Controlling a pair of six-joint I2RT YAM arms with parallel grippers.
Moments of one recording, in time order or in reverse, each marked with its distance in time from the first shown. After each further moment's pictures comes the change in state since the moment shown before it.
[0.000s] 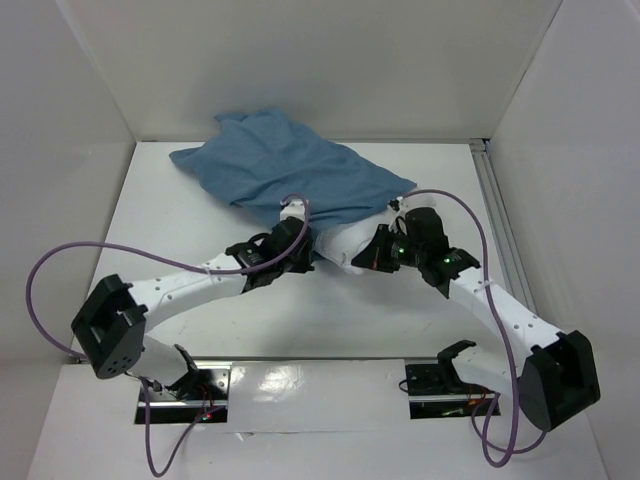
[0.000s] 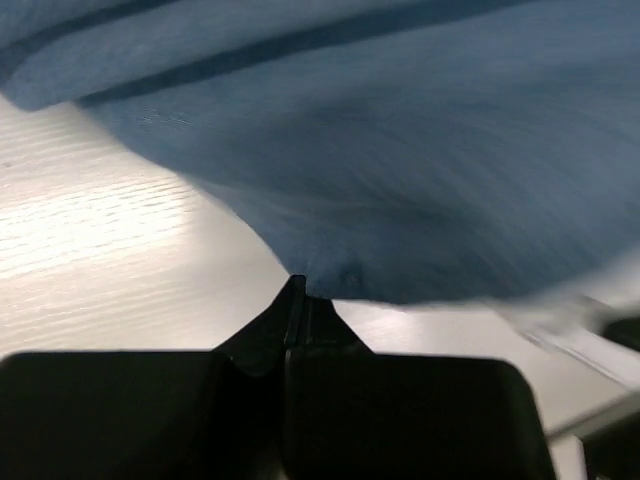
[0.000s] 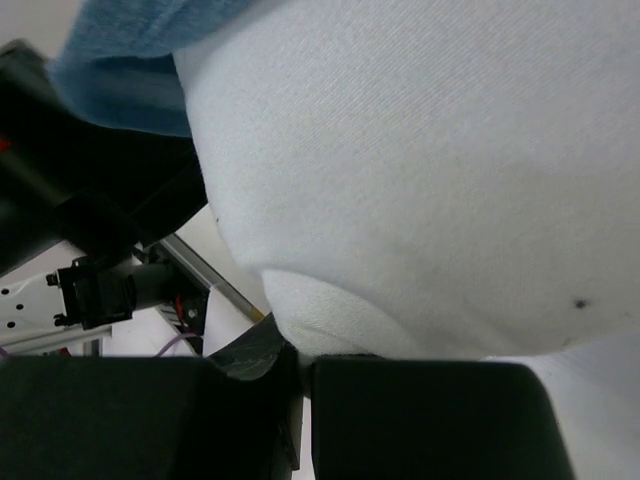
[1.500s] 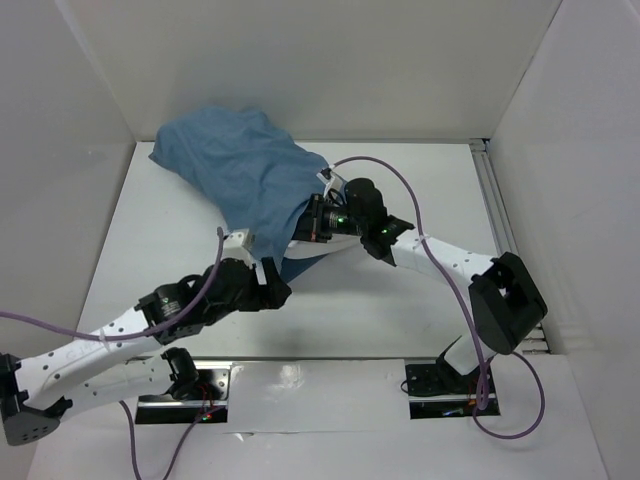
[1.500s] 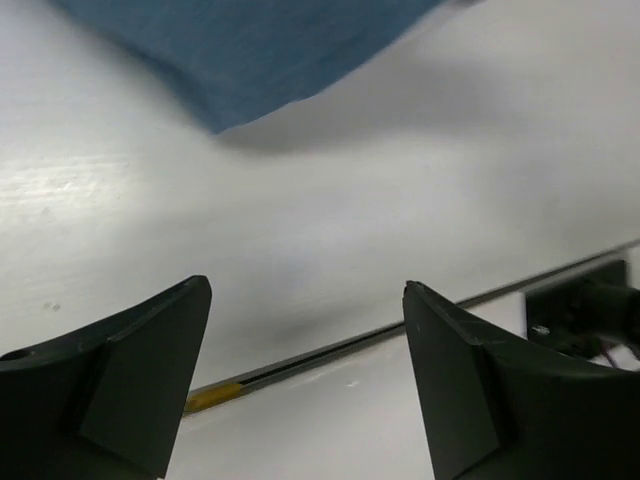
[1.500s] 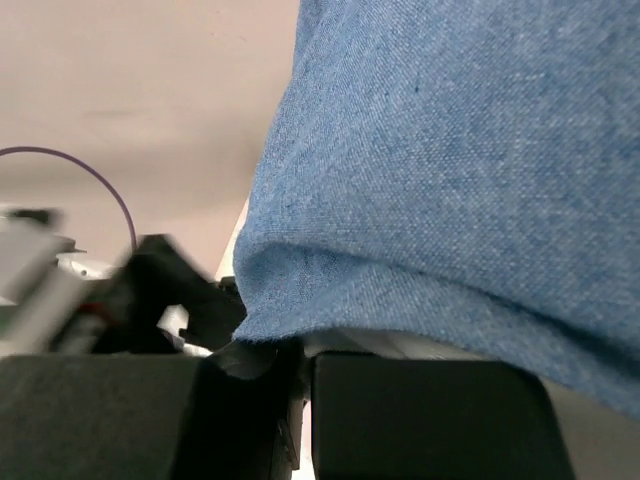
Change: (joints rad) left arm -0.140 -0.653 -0.150 -0.394 -0.011 -0.198; right arm 0.249 0.477 0.332 0.478 -0.114 0.185
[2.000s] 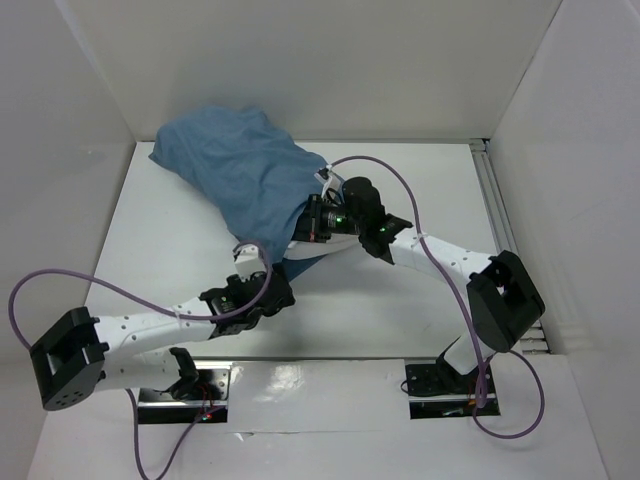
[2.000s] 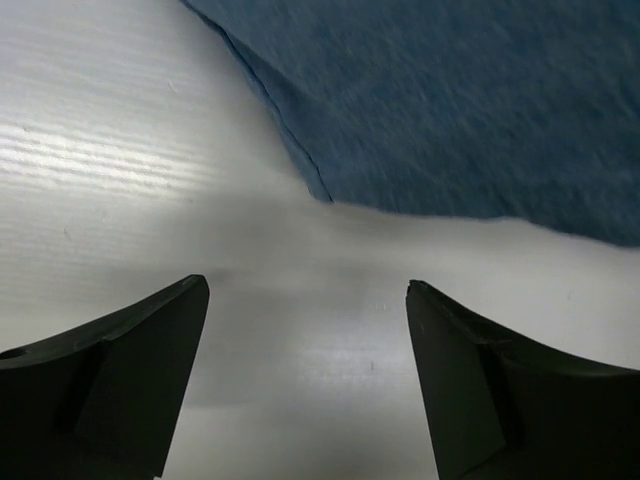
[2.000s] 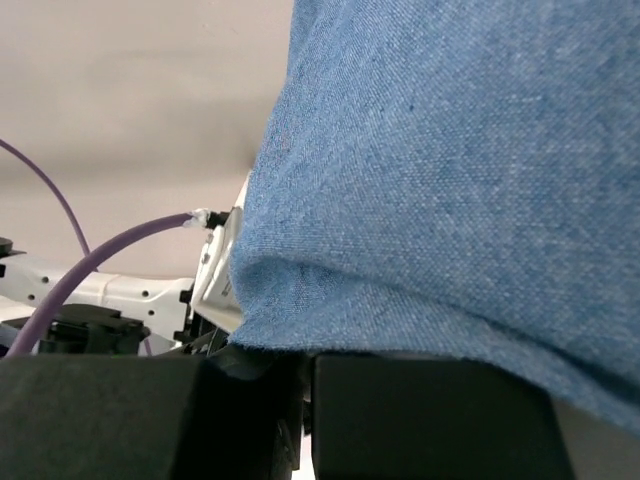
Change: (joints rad) left arm 0.000 0.333 -0.233 0.290 -0.250 -0.216; right arm 0.002 0.016 0.019 -0.026 -0.003 -0.026
